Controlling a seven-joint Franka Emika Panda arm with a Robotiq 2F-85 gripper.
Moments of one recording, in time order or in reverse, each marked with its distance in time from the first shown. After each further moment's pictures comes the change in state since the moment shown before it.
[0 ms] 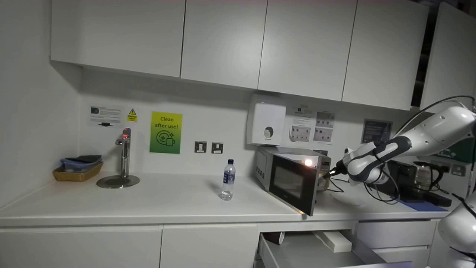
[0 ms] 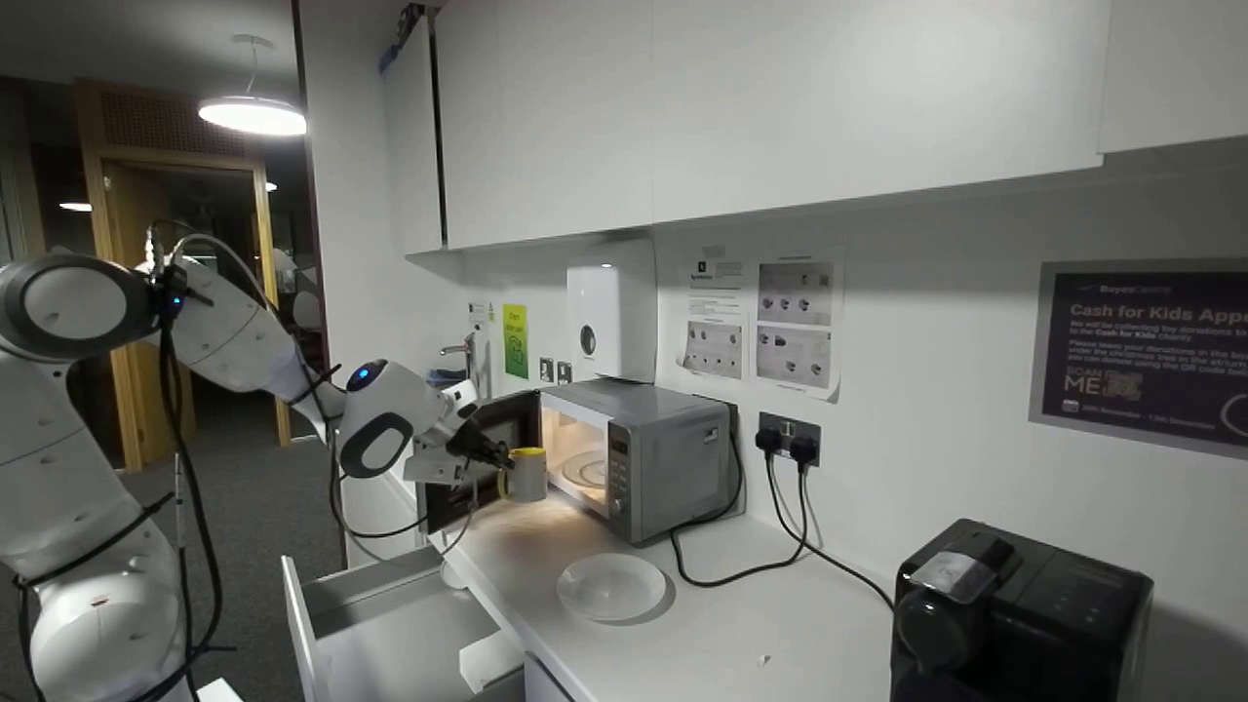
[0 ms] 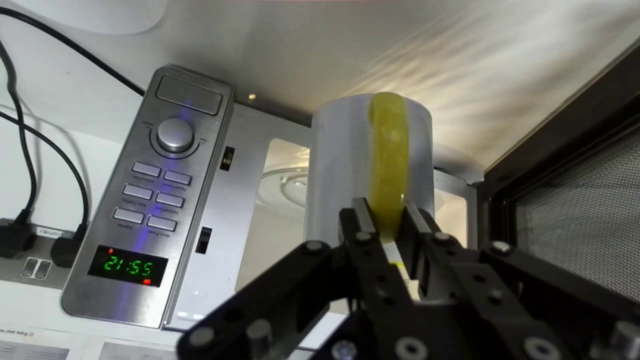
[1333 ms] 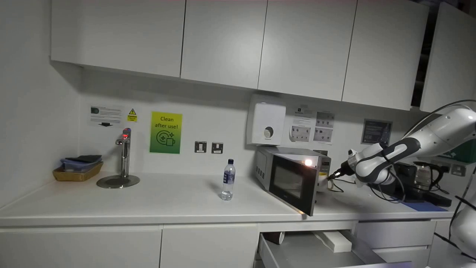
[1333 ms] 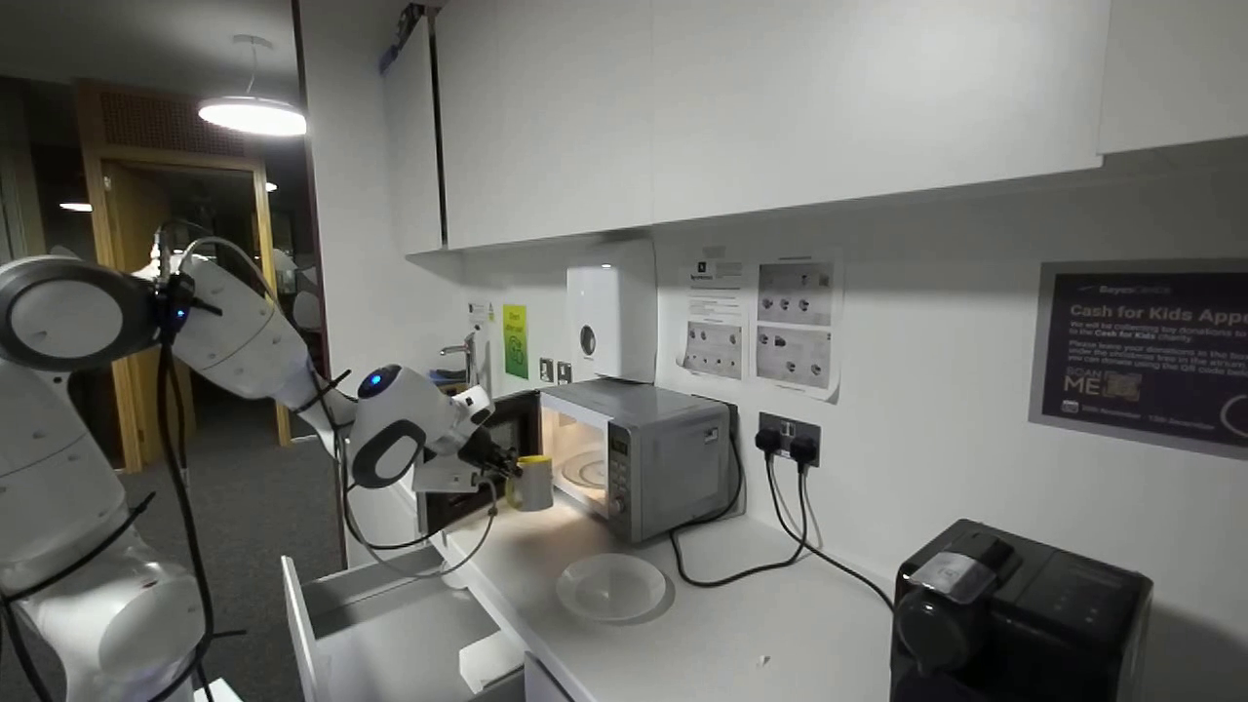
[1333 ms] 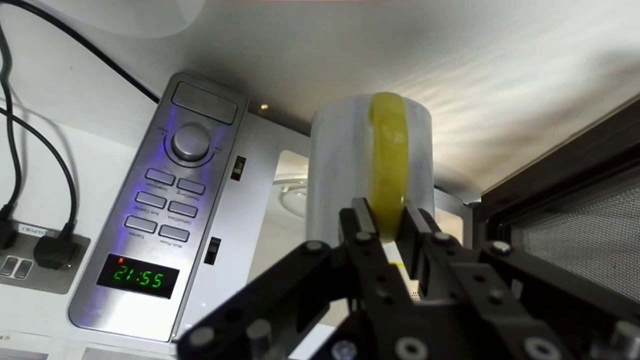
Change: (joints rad) arm 0.373 -0.008 -0.490 -0.025 -0.212 0.000 -0.038
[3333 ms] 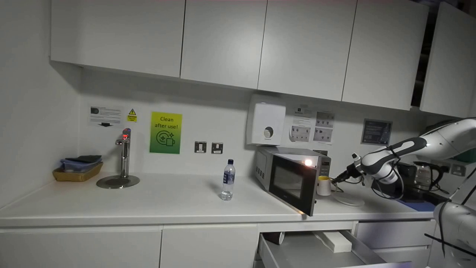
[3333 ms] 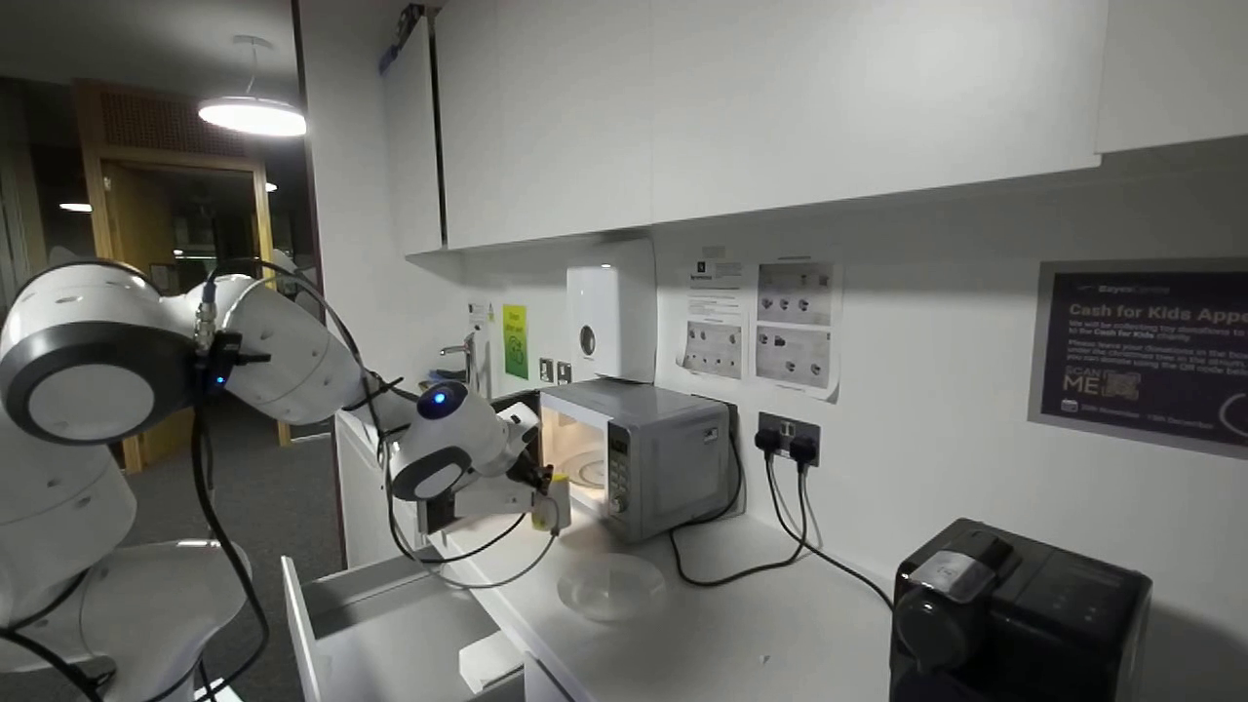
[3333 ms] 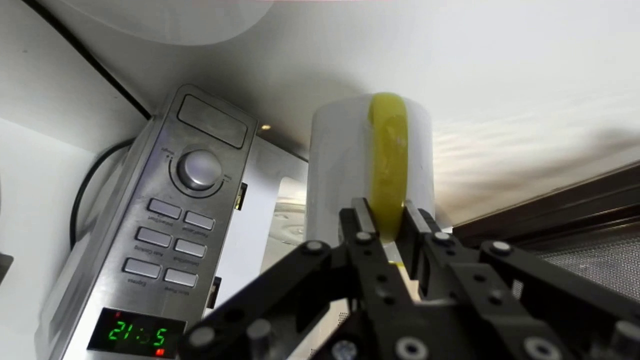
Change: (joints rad) arm 0.780 -0.159 -0.958 0.101 -0.049 -0.136 -0.451
